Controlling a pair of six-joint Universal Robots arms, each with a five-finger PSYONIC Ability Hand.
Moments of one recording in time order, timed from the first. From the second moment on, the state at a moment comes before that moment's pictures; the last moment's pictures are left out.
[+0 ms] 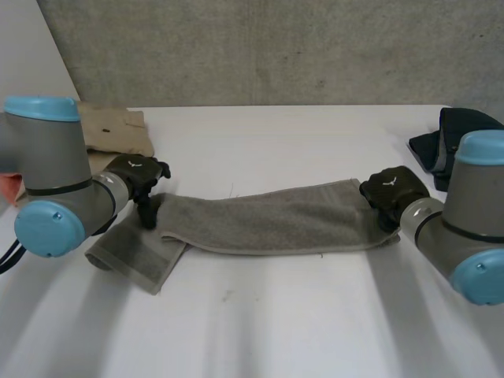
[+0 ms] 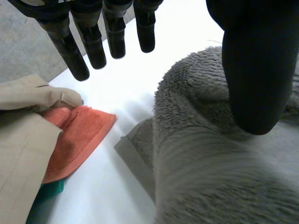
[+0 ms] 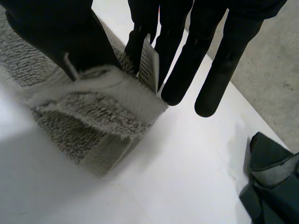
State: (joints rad) left arm 4.40 -2.23 -1.13 2.89 -1.53 3.55; right arm 1.88 -1.04 1.47 -0.02 1.49 2.55; left_hand 0.28 0.29 0.30 0.29 0.11; right_hand 1.12 1.19 1.19 1.20 1.00
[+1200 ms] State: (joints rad) left arm 4.46 -2.12 -1.68 3.39 -1.53 3.94; right arm 1.94 -1.03 1.55 -0.04 1.48 2.49; left_hand 0.74 0.73 0.72 0.73 0.55; right_hand 1.12 1.19 1.20 1.20 1.00
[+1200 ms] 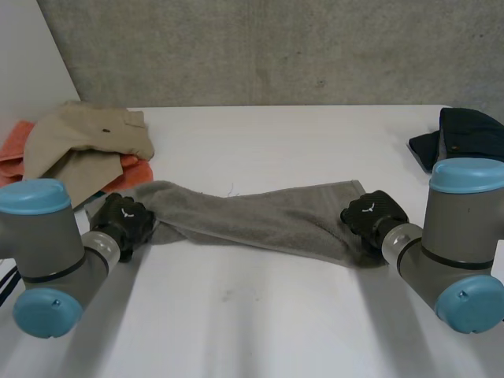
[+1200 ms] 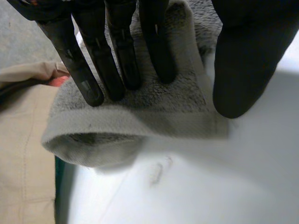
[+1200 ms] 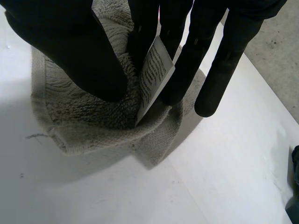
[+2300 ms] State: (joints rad) left arm 4.51 -2.27 -1.35 3.20 -1.54 3.66; right arm 1.91 -1.07 1.56 0.02 1.42 2.49; left_hand 0.46 0.46 0.47 0.47 0.29; right_hand 1.12 1.19 1.20 1.20 1.00
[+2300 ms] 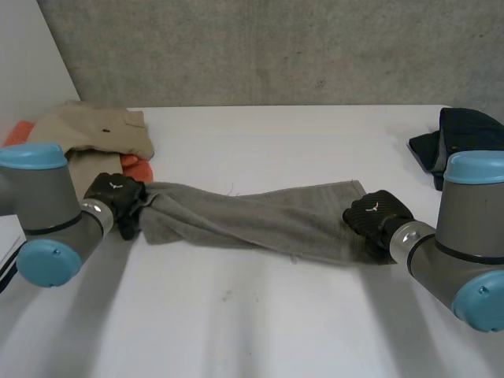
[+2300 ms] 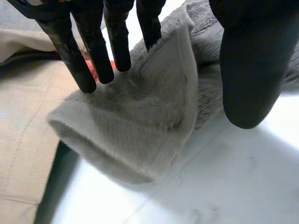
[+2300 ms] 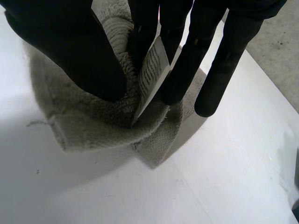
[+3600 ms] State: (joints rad) left arm 4.54 -2.35 -1.11 3.03 -1.47 3.80; right arm 1.87 -0.97 1.36 0.07 1.43 2.44; left_hand 1.16 1.19 1.18 1.19 0.97; right_hand 1.12 1.19 1.20 1.20 1.01
